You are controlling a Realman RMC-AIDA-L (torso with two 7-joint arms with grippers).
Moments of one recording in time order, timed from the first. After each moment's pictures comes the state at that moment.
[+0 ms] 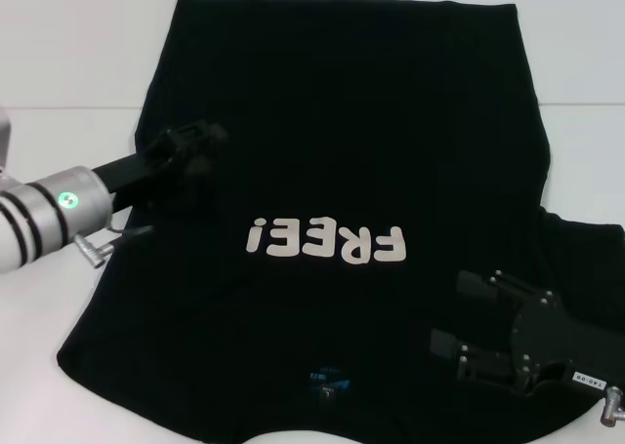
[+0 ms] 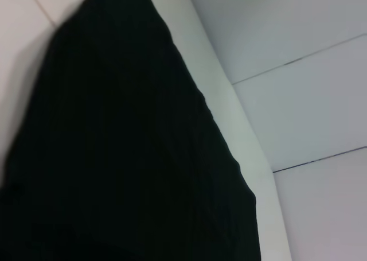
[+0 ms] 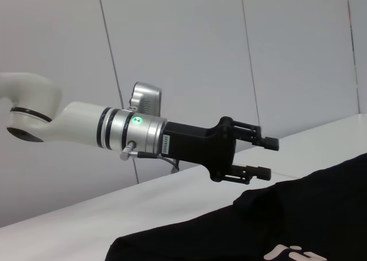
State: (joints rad) left arm -0.71 -2.14 0.37 0.44 2.00 1.00 -2.29; right arm 0.43 2.10 -0.46 -0.33 -2.00 -1.61 0.89
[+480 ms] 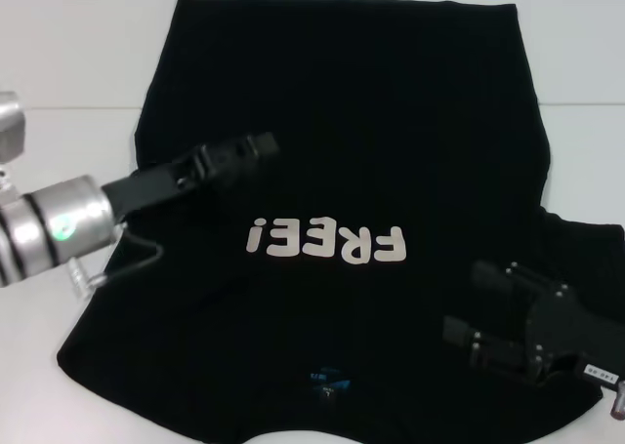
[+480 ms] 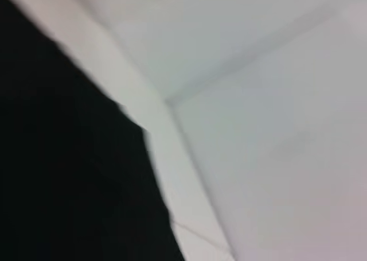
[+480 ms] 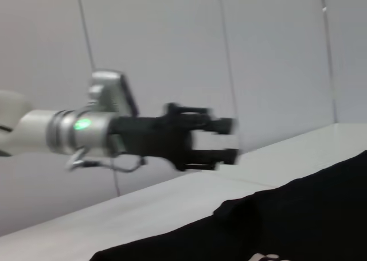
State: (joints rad) left arm -0.67 -2.12 0.38 0.47 1.98 1.36 -2.01; right arm 0.41 2.09 -0.45 -0.33 -1.97 -1.60 0.89
